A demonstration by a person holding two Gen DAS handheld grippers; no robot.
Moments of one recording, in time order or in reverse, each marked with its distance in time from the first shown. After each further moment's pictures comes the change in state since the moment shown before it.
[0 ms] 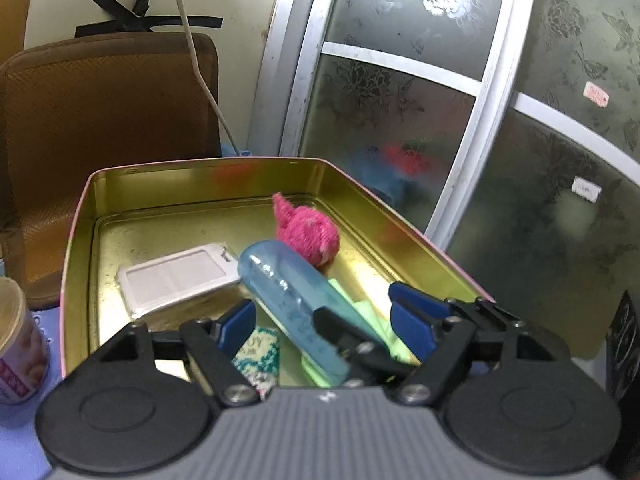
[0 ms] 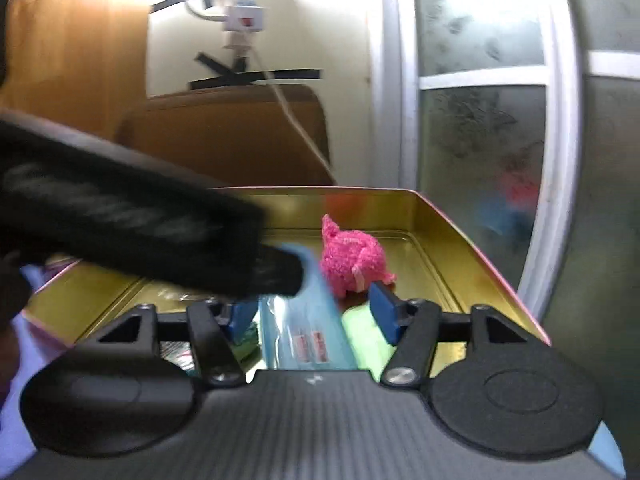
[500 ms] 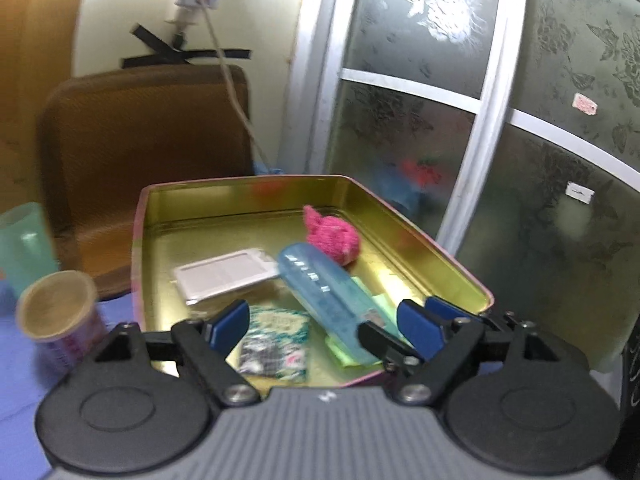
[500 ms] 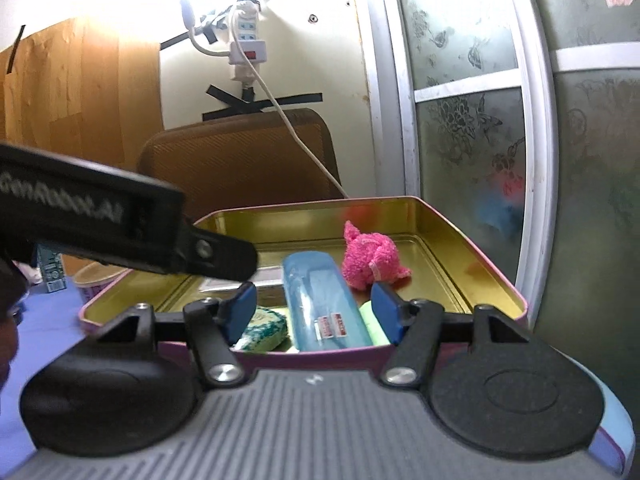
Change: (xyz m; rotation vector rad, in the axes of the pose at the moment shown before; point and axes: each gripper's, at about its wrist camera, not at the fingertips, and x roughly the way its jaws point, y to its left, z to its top) left arm -0.061 -0.002 -0.011 0.000 -0.051 0.099; right arm -0.043 0.009 -0.004 0.010 -0.048 0.034
